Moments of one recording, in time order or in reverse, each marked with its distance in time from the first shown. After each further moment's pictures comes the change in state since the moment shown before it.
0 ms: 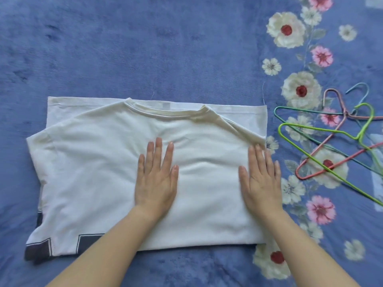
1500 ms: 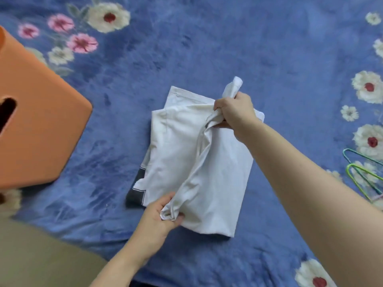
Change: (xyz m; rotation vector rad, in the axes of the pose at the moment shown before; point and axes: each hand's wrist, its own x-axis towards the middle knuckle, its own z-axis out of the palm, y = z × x) left_hand -0.152 -0.090 -0.132 -1.487 -0.153 -0.577; right_hand 0.075 -0.326 -0.119 1.101 -0.463 0.193
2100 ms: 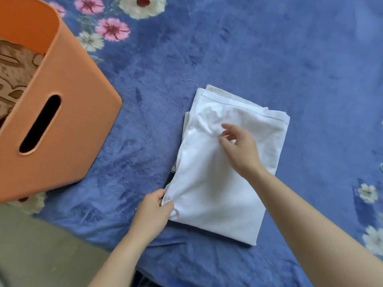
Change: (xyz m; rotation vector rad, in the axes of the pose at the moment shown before) left_hand 0.032 -0.012 -0.099 0.370 0.196 -0.273; right_hand -0.010 0.086 0.071 -0.509 -0.021 -0.267
